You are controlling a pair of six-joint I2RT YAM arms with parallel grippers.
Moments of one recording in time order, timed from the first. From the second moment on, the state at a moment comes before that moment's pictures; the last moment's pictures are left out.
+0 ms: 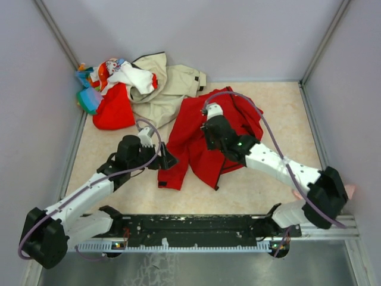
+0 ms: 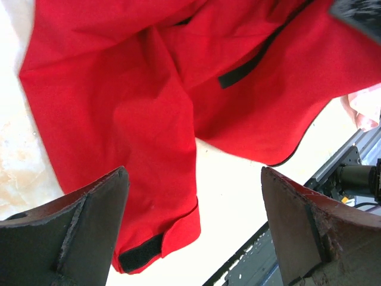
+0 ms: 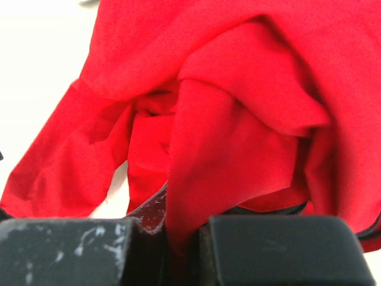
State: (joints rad) left arm -0.53 1.01 0.55 -0.04 0.28 -0.53; right arm 0.79 1.30 1.04 -0.34 0.32 0.27
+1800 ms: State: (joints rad) left arm -0.76 1.44 0.79 0.00 0.30 -0.47; right arm 0.21 0.96 0.32 -0.04 0.13 0.55
